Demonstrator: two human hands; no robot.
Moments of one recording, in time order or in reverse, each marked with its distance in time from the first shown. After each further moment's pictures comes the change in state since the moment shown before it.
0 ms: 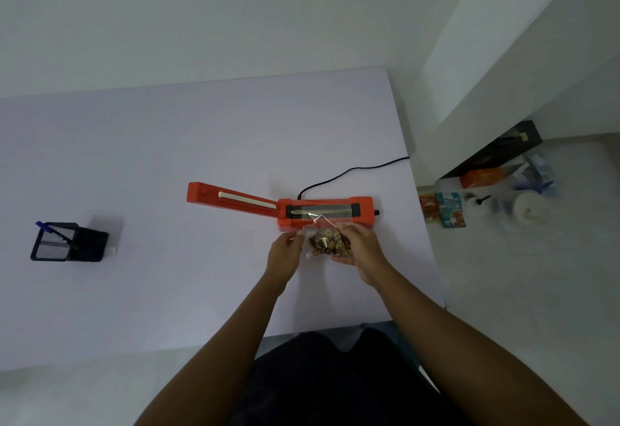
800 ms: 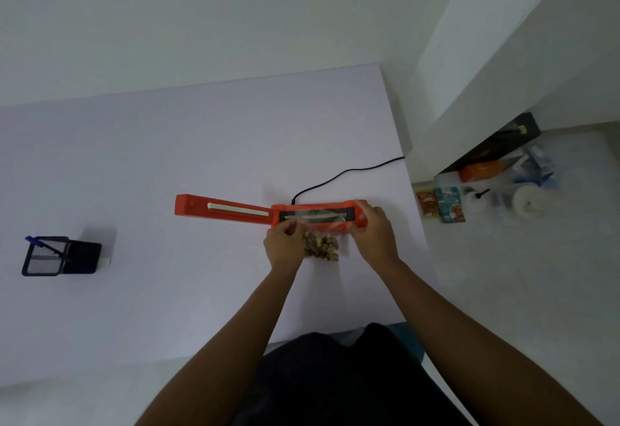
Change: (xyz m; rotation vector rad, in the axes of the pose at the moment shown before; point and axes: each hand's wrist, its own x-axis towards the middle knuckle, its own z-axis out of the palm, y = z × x) left_hand 0.018 0.034 0.022 0.091 0.329 0.065; right_hand 0.022 -0.026 -0.030 -0.758 0.236 -0.514
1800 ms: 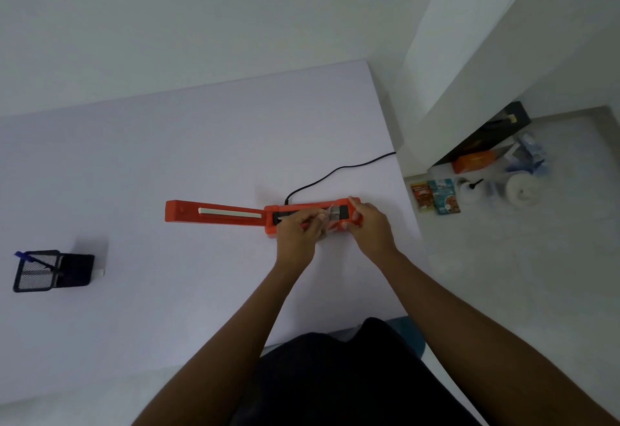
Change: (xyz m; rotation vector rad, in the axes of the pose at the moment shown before) left_hand -0.023 0.041 0.001 -0.105 -0.291 0.341; right_hand 0.015 0.021 0.005 -0.005 -0.036 -0.023
